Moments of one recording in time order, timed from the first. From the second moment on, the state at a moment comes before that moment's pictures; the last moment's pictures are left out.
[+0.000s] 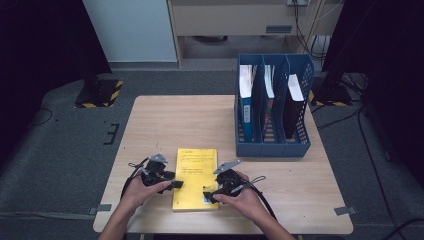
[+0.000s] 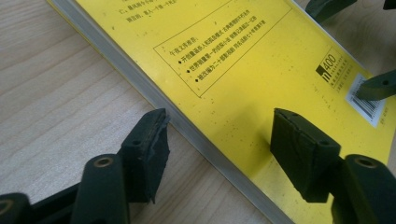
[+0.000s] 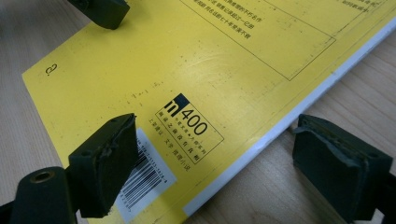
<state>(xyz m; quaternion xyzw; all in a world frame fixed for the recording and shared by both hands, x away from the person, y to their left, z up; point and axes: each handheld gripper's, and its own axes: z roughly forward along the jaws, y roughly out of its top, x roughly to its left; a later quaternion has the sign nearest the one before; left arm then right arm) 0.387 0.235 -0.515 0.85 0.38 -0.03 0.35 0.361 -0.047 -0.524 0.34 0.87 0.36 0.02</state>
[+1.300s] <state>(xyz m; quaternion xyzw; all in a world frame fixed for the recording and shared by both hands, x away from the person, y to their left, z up) 0.392 0.220 -0.506 0.86 0.39 -0.02 0.32 0.356 -0.043 -0.524 0.33 0.87 0.36 0.02</state>
